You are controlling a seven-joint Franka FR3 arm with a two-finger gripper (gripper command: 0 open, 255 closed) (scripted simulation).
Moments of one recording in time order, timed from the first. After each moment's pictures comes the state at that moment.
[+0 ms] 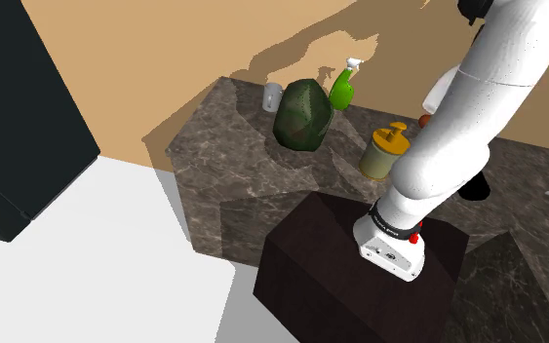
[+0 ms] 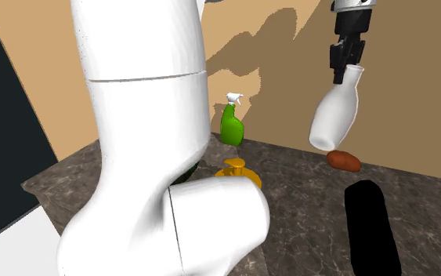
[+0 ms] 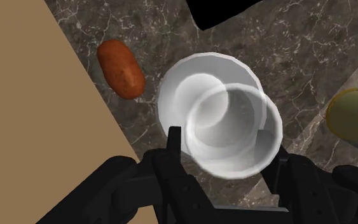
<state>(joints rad) -0.34 0.17 -1.12 -1.60 0.03 1.66 -1.47</state>
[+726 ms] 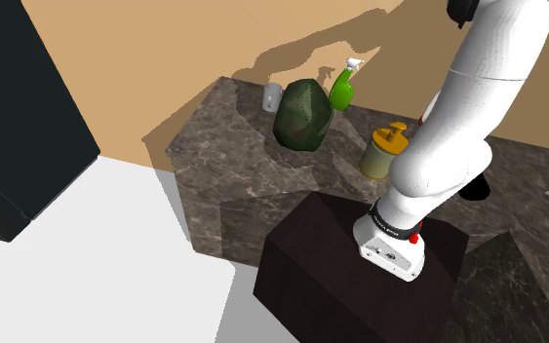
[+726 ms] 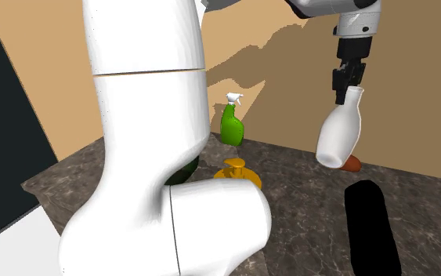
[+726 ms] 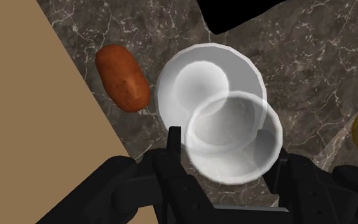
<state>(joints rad) -0.40 0.25 -1.11 -1.70 0.10 1.80 -1.53</state>
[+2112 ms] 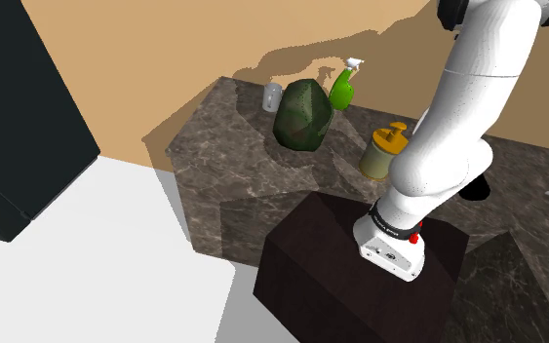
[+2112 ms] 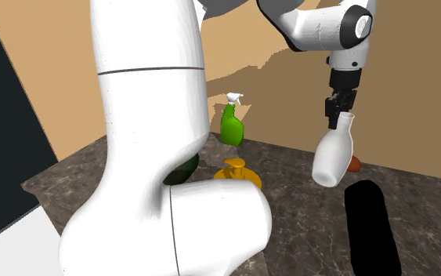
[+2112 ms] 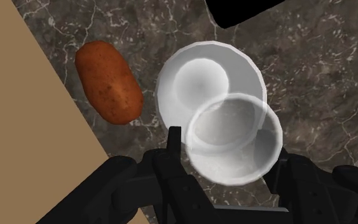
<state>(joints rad) -0.43 0.30 -1.07 -1.86 0.16 1.99 -1.56</state>
